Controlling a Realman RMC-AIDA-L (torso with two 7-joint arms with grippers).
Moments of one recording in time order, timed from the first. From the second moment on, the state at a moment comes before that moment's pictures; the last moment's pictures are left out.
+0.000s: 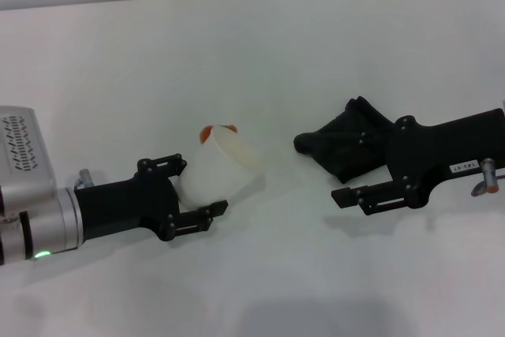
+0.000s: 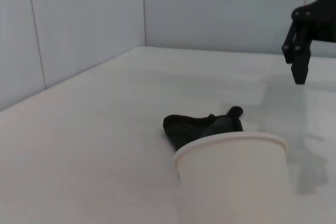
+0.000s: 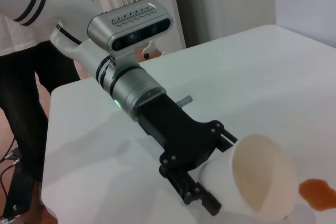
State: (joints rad) left arm -0.73 -2.08 2.85 -0.20 -0.18 1.37 -0.73; right arm 0.26 2.00 -1.24 -1.30 -1.83 -1.58 1.77
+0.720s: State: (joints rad) left arm -0.69 -2.08 2.84 -0.18 -0.17 1.36 -0.69; right arm 0.27 2.00 -1.23 -1.29 -1.84 -1.58 1.77
